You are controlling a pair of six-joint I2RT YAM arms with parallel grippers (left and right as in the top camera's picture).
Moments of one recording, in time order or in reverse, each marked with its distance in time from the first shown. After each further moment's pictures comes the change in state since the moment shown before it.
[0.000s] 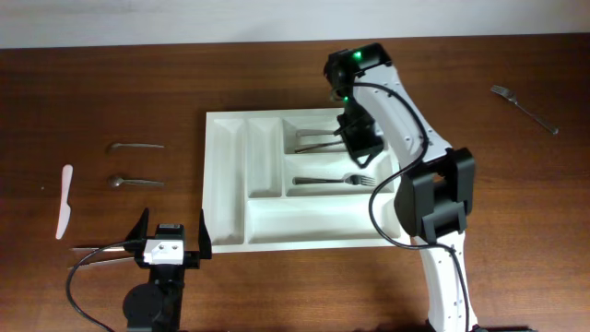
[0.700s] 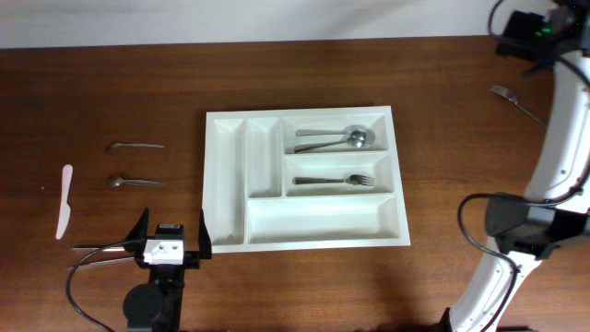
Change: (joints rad) left arm 0.000 0.000 0.000 0.000 0.000 0.000; right arm -0.571 -0.212 0.406 0.203 0.130 -1.476
